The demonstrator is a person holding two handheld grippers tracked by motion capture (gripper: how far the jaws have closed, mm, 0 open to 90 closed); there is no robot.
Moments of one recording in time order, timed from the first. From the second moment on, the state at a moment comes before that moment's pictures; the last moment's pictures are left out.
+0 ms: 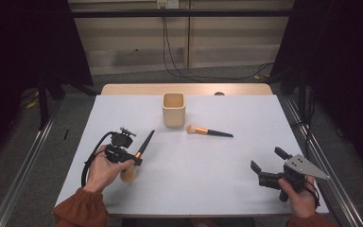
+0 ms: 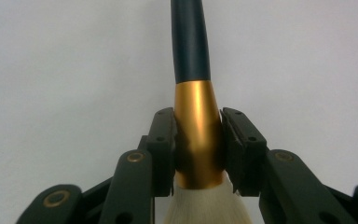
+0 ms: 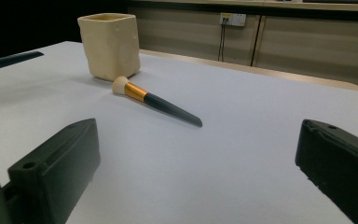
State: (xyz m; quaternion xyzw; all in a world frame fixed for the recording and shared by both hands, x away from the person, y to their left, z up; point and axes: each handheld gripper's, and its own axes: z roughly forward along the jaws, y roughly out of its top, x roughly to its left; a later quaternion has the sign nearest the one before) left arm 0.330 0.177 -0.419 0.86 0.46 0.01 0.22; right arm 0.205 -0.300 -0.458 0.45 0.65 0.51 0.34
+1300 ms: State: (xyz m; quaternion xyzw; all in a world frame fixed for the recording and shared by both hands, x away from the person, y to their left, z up) left arm 0.306 0.192 -0.415 0.81 0.37 0.05 0.45; right arm 0.206 -0.300 -0.457 0.45 0.65 0.52 0.33
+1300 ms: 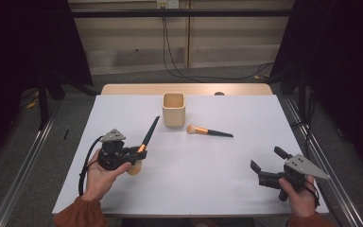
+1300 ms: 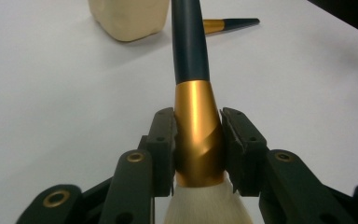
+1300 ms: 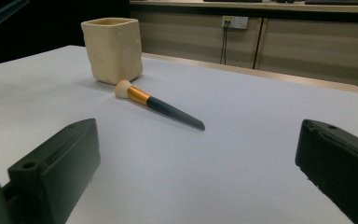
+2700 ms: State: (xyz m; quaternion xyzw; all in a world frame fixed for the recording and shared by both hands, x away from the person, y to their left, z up) left arm 0.306 0.139 -0.394 0.86 0.24 -0.01 0.45; right arm 0.222 -0.270 -0.426 0.34 0.69 0.57 0.27
